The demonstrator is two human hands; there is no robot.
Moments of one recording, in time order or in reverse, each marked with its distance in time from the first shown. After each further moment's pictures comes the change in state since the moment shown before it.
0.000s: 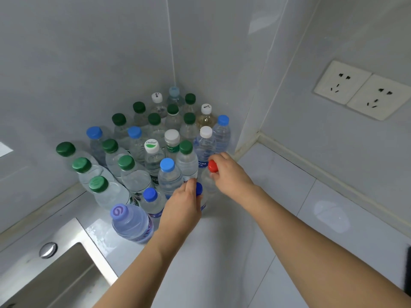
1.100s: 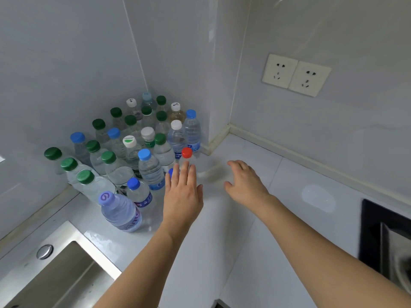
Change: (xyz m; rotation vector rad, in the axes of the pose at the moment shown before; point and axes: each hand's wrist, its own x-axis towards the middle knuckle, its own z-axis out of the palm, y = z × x) left_hand -0.045 0.053 0.012 0.298 0.013 0.167; right_hand -0.133 0.045 -0.024 -0.017 0.066 0.283
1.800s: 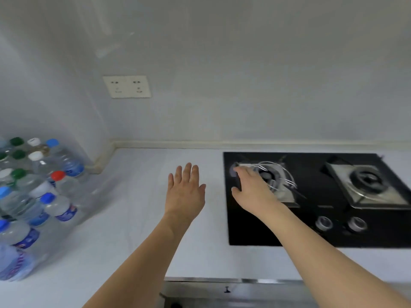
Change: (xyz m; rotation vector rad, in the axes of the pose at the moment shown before) left_hand -0.152 0.292 -0.010 0.032 -0.203 0.556; right_hand -0.325 0.212 -0.078 0.064 0.324 0.436
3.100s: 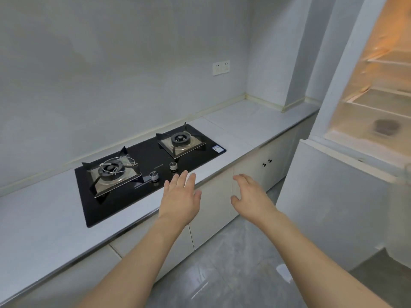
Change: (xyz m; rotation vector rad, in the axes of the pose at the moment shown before) left_hand -0.322 0.386 0.013 -0.056 -0.039 0.706; right_hand -0.531 0.220 -0.112 0.066 0.318 0.589
